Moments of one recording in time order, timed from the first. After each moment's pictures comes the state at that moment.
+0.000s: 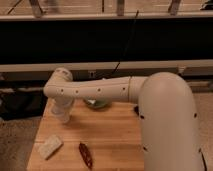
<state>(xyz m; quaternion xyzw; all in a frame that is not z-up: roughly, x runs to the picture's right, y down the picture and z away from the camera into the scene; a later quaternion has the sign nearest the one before) -0.209 0.115 0.773 -0.19 -0.20 -0.54 0.80</state>
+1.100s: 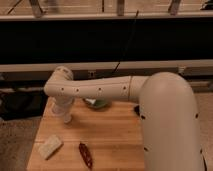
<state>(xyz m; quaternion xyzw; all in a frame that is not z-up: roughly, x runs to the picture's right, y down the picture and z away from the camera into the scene) -0.202 0.110 0.772 -0.18 -0.21 -0.55 0.79</state>
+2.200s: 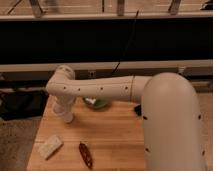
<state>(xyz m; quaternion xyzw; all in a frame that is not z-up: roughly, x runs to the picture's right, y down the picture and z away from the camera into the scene) -0.195 0.104 0.774 -0.18 -0.21 -0.56 0.78</state>
